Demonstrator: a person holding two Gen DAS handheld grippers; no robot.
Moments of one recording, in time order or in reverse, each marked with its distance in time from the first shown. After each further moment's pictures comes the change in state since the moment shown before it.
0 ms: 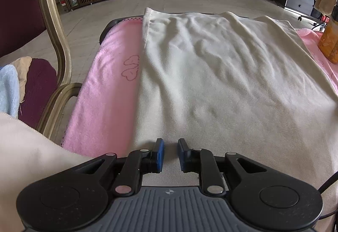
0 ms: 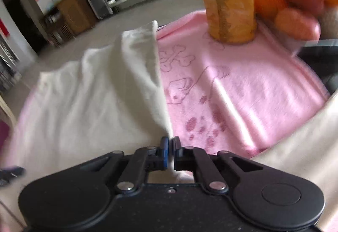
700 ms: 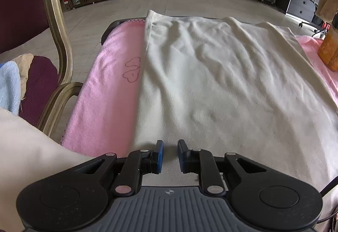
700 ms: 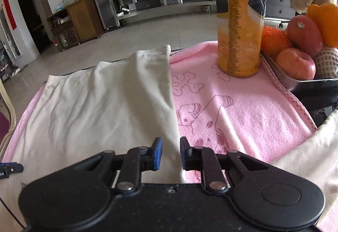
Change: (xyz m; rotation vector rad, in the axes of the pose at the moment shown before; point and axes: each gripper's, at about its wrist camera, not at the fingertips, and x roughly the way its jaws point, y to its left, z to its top) left arm -0.004 0.003 0.003 -0.035 -0.018 -0.016; right arm -0.022 0.016 0.003 -0.075 -0.114 0.012
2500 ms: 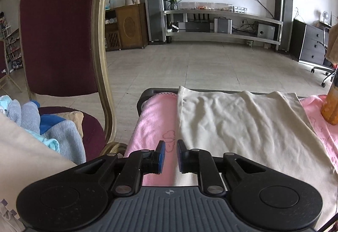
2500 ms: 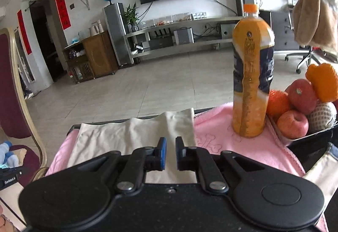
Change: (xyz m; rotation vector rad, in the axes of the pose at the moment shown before) left arm -0.088 0.021 0.033 -0.066 -0.293 0.107; right arm -0.085 0.042 0.057 0.004 -0.207 0.059
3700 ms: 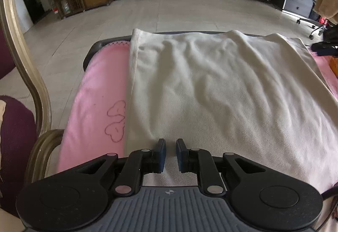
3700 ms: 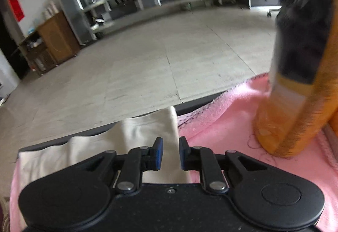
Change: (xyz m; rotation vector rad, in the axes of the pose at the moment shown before) left arm 0.141 -0.045 -0.010 0.129 0.281 -0.121; right arm 0.237 -0.036 0.034 0.167 0.205 -0.158
